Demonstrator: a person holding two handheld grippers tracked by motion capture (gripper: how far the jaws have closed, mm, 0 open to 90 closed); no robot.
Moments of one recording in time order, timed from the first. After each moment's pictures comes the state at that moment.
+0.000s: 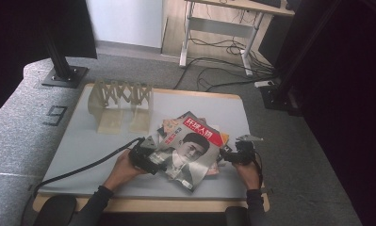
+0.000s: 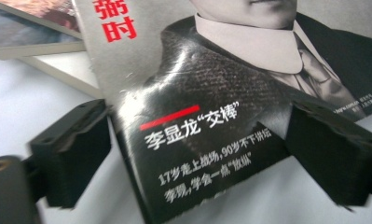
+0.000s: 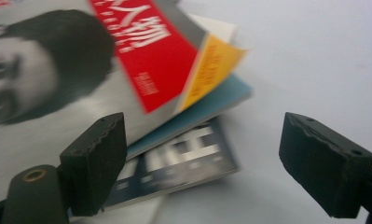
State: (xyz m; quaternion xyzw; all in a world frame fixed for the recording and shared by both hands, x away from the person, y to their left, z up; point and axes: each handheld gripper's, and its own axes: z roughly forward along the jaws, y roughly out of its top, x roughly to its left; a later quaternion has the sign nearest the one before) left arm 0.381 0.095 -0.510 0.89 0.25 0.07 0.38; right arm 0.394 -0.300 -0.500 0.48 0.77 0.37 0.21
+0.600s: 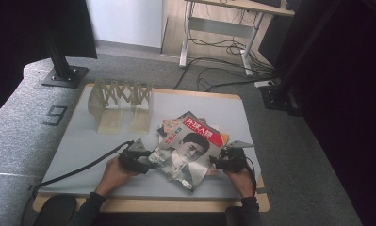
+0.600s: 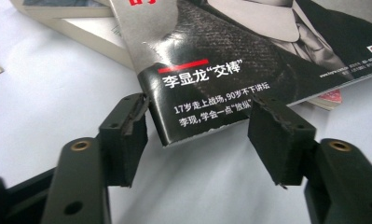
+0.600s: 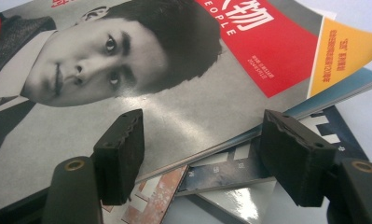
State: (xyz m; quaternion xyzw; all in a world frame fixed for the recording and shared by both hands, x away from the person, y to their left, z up) left arm 0.365 0.126 -0.514 0.87 0.27 0.08 0.40; right arm 0.371 -0.268 -0.502 0.44 0.79 0.39 0.16
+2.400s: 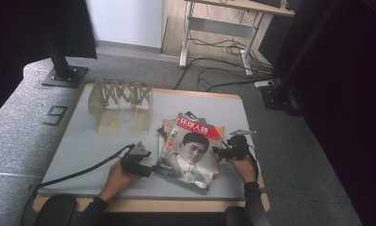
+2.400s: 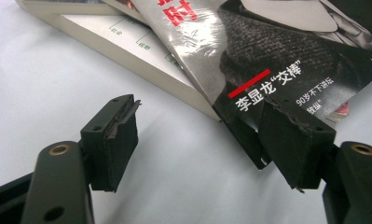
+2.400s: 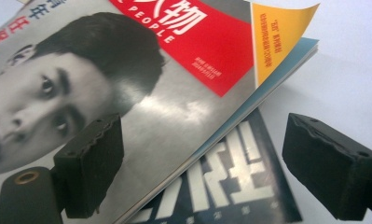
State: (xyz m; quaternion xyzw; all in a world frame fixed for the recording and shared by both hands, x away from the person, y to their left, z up) left arm 0.358 0.119 -0.524 0.86 0.29 0.09 0.41; right arm 0.420 -0.285 -0.501 0.47 0.78 0.38 0.14
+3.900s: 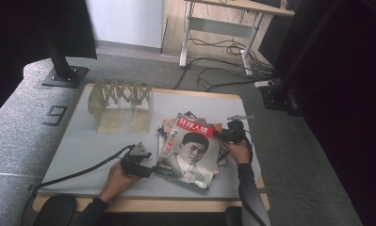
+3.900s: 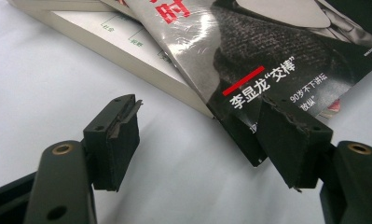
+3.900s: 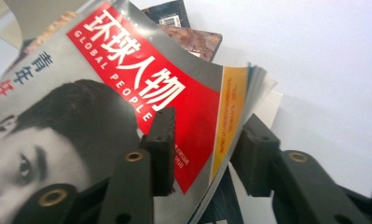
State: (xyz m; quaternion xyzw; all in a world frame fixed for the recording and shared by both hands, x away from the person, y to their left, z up) left arm 0.356 0.119 -0.525 0.86 0.29 0.08 0.41; right arm 0.471 -0.276 -0.484 0.47 0.78 0.39 0.13
